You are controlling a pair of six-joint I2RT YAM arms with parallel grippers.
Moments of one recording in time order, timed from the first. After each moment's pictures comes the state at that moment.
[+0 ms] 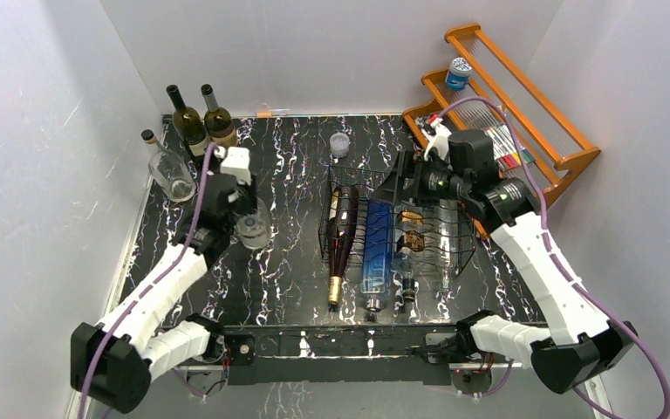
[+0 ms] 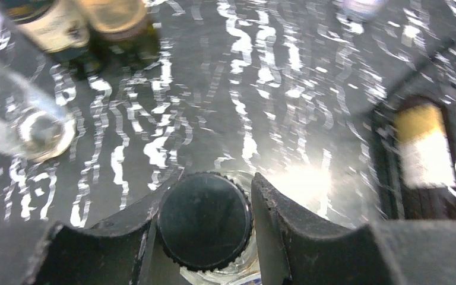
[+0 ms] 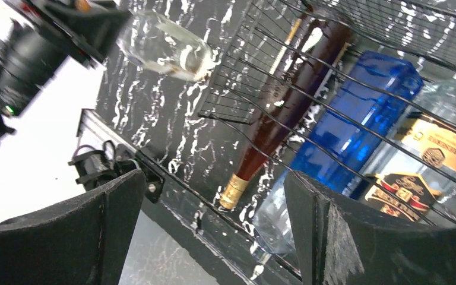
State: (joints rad) left arm -0.45 0.99 0.74 -0.14 -0.29 -0.02; right arm 0.45 1.15 1.32 -0.75 -0.43 0.49
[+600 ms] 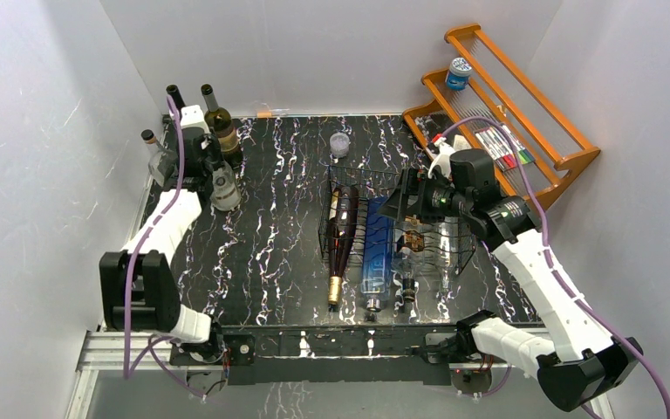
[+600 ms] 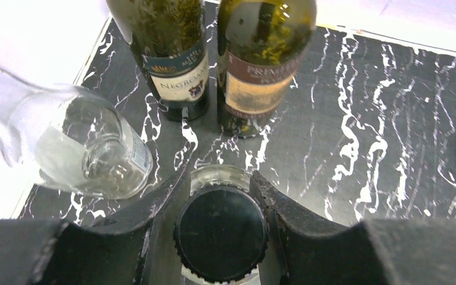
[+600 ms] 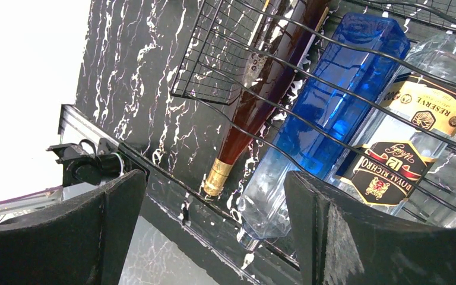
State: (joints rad) left arm -0.05 1.41 1.03 0.00 -0.28 -0.12; right arm 0.45 1.02 1.15 -0.75 -0.38 0.49
